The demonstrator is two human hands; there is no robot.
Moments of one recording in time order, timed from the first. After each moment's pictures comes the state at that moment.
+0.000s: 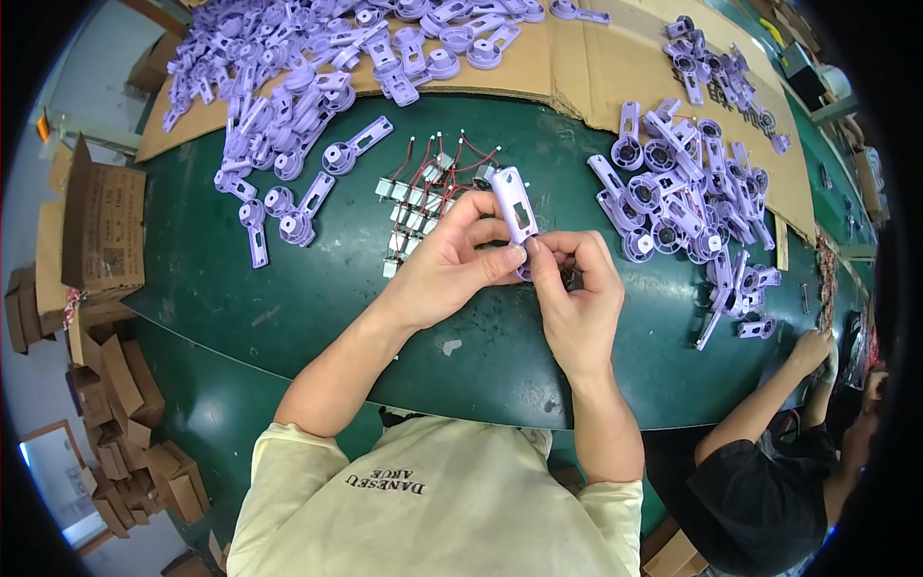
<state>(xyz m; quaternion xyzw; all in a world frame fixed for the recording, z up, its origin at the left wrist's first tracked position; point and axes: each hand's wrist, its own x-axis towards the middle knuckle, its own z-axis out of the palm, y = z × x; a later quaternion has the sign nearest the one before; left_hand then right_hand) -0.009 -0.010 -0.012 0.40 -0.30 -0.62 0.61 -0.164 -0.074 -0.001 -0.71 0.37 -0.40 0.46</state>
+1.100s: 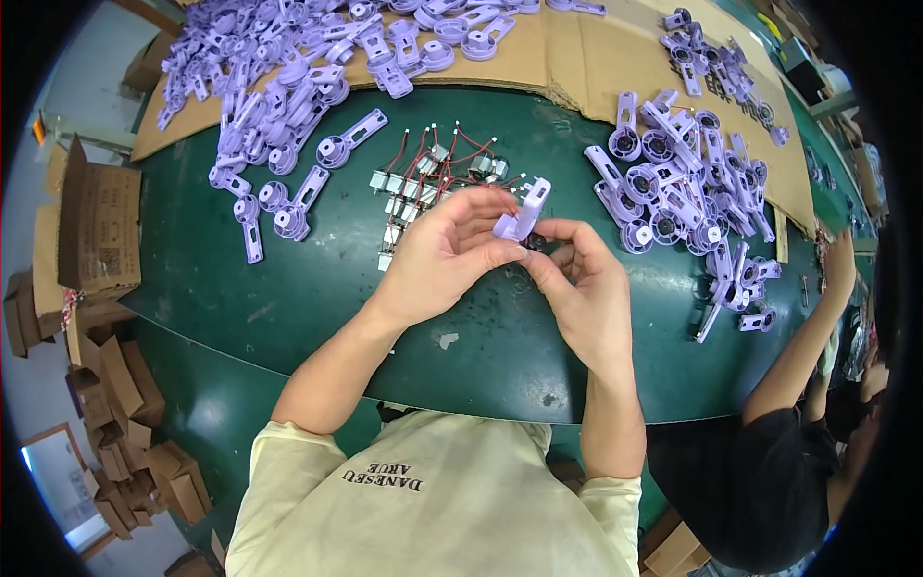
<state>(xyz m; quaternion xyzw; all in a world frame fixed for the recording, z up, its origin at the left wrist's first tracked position) -0.014 -0.010 -0.009 0.46 -0.35 -0.52 0.63 -0.179 -0.084 0.008 -0.68 0.41 -0.22 0.57</state>
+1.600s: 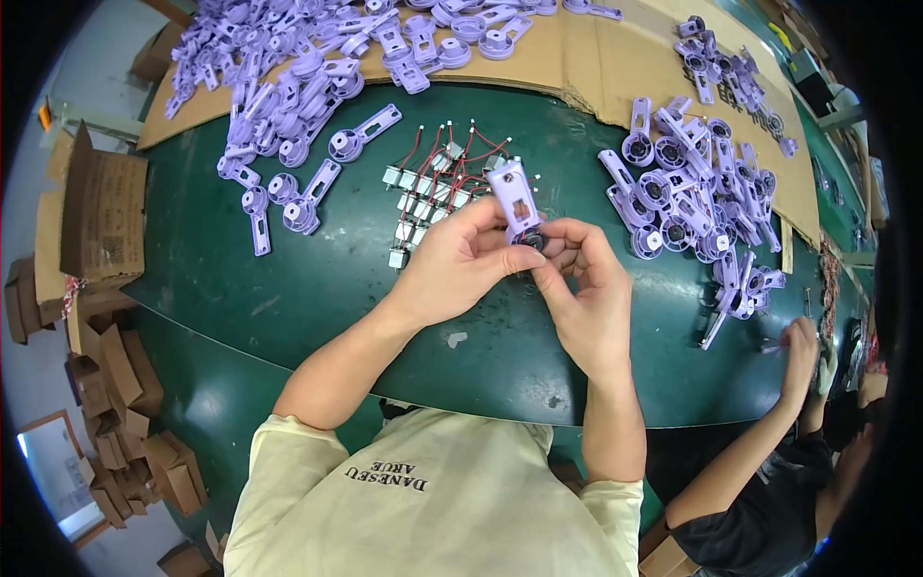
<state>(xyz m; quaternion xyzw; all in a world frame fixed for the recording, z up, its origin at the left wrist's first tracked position) -0.016 -0.009 -0.008 0.47 -0.35 -0.54 0.60 -0.174 -0.079 -0.005 -0.71 0.34 -0.30 0.53</state>
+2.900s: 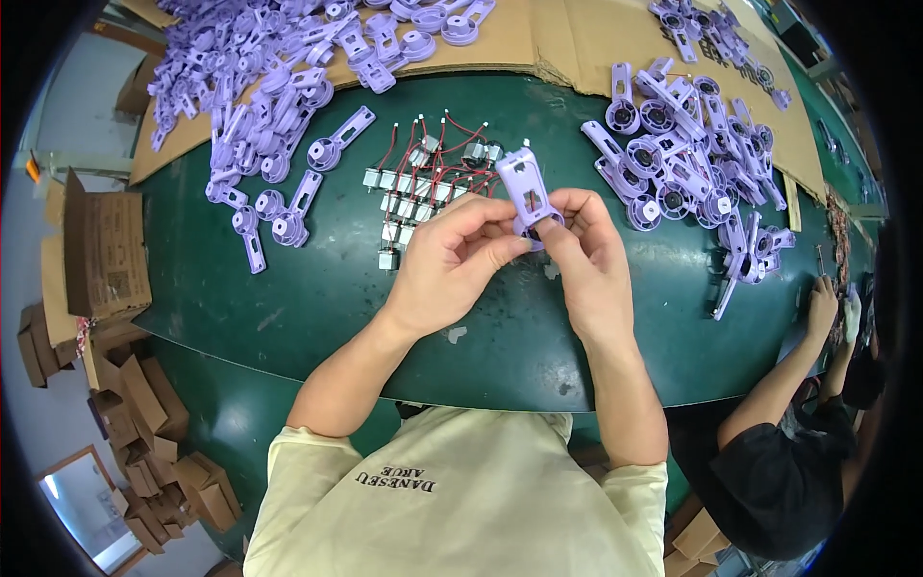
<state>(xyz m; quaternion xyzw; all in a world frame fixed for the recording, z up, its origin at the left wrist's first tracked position) -0.023 -0.006 -0.016 0.52 -0.42 -0.46 0.59 -0.168 -0.081 0.000 -0.50 0.35 -0.34 0.72</state>
